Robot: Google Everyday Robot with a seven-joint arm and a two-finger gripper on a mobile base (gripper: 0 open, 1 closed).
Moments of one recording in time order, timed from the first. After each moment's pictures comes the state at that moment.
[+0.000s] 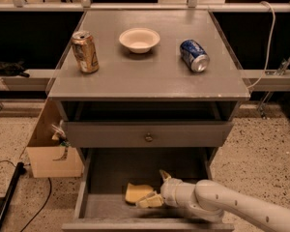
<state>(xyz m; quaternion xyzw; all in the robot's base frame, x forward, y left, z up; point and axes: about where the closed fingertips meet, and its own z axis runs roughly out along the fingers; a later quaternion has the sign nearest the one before) 0.493 -0.026 0.402 -0.35 0.80 0.29 0.39</state>
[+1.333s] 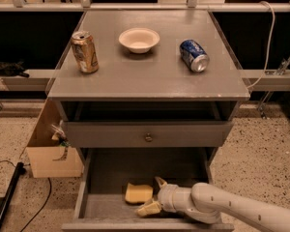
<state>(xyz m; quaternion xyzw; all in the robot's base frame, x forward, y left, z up) 0.476 -0.008 0.366 -0.39 0.78 0.32 0.37</state>
